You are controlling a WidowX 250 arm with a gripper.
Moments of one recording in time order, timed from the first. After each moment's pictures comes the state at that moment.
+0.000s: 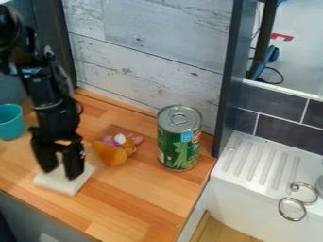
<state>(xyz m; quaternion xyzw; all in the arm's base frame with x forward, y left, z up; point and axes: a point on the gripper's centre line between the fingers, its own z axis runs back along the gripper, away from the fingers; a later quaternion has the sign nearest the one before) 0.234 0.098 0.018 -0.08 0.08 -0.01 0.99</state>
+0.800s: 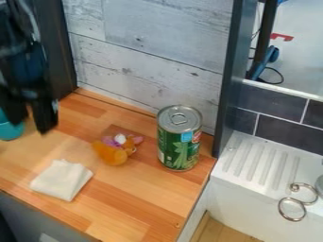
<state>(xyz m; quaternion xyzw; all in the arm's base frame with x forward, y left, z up) 0.238 0.127 0.103 -0.01 -0.02 0.02 1.00</state>
